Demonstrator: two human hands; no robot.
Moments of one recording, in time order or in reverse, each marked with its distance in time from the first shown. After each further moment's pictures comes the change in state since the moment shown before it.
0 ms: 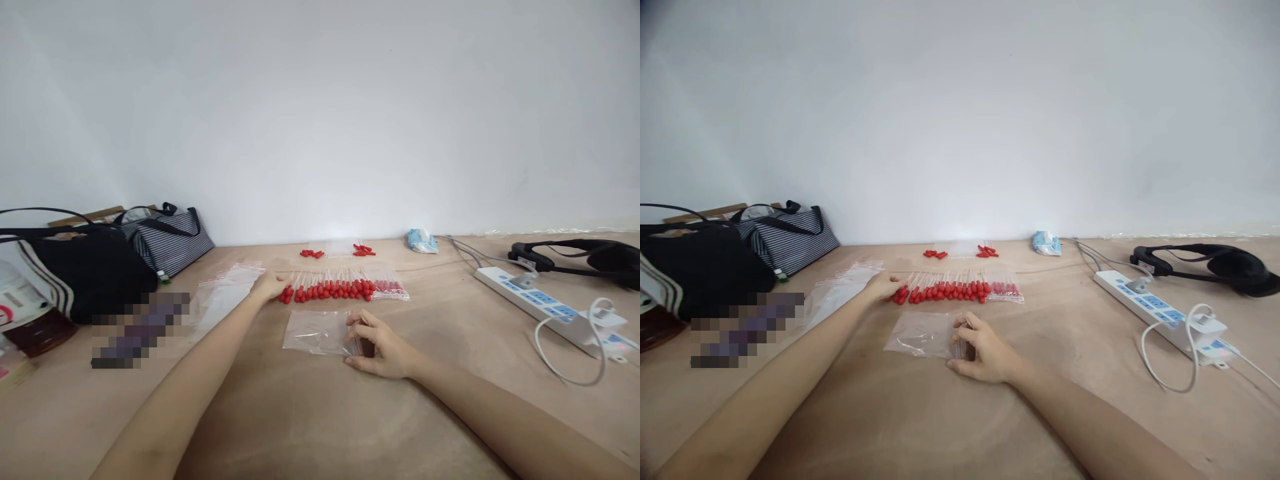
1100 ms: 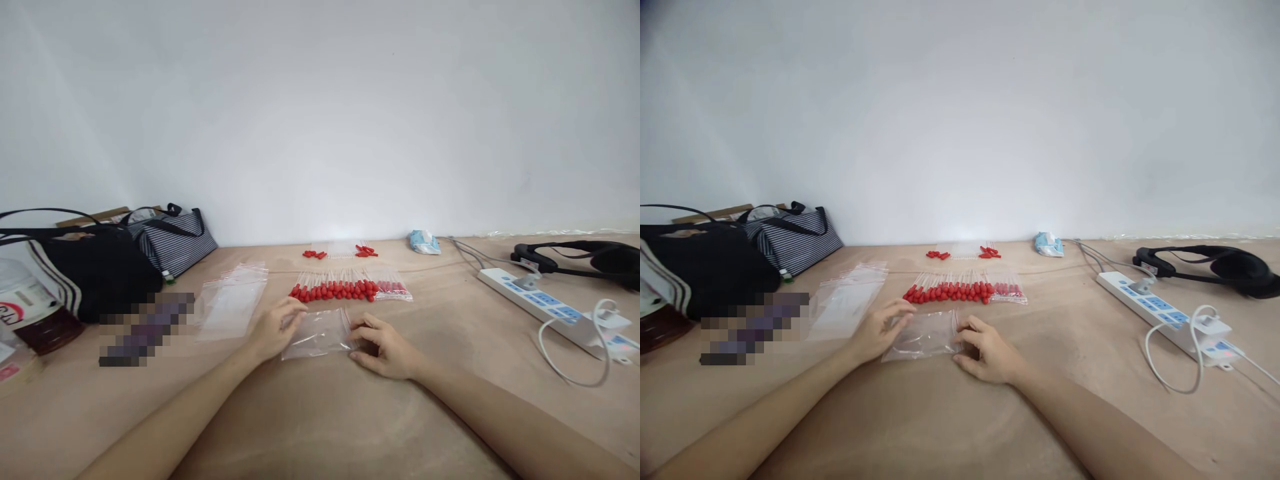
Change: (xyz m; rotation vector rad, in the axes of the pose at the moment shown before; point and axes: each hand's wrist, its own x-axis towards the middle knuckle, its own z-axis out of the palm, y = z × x) left_hand -0.109 -0.009 0.015 0.036 0.063 0.683; right_hand 0.001 -0.003 0.001 -0.028 0.030 -0.064
